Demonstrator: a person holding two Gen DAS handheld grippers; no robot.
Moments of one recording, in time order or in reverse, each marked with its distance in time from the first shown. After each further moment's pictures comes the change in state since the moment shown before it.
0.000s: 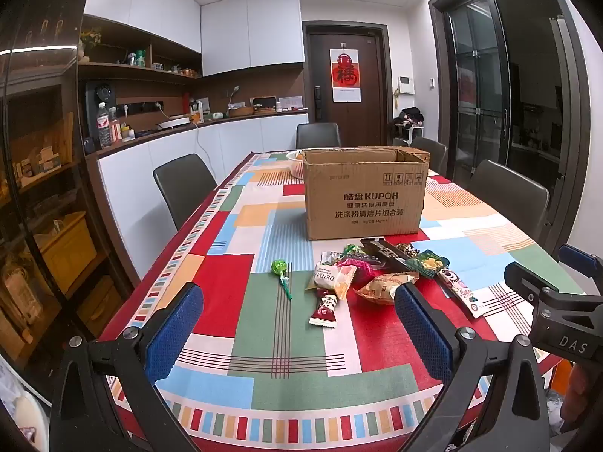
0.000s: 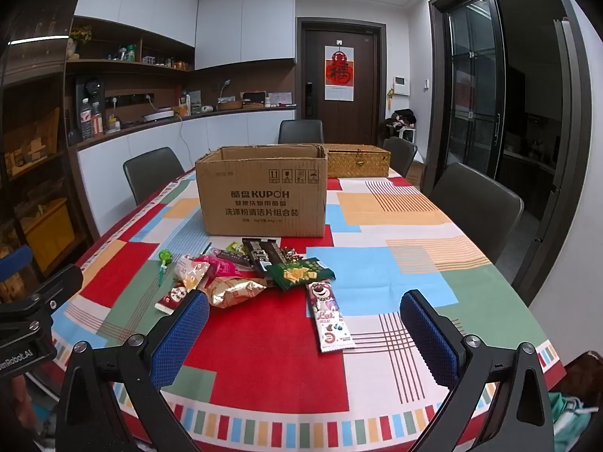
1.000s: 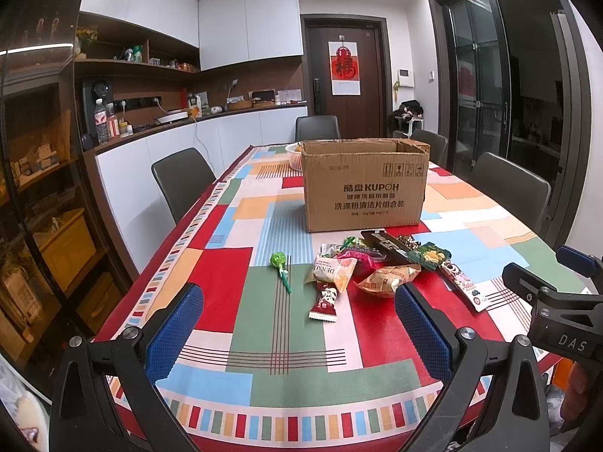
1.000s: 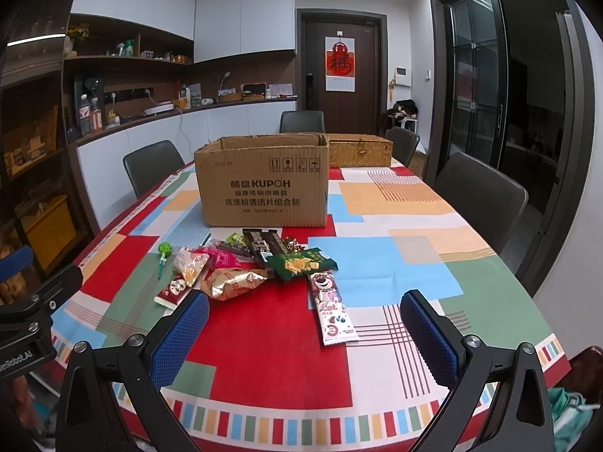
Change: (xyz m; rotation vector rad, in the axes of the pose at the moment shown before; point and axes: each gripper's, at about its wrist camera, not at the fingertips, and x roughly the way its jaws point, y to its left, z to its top) left arm 0.004 -0.001 -0.007 0.008 0.018 0.004; right arm 0.012 0.001 -0.005 0.012 0.036 0.011
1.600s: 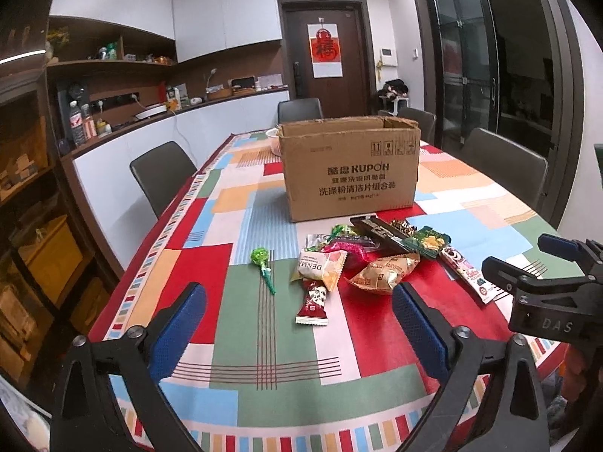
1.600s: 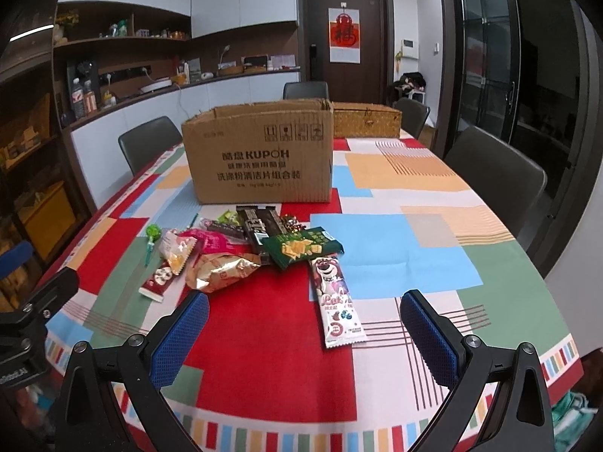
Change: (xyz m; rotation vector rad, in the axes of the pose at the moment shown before) left arm 0.044 -0.013 0.009 0.072 0.078 -0.049; right arm 0.051 -0.007 0.005 0.003 0.123 0.026
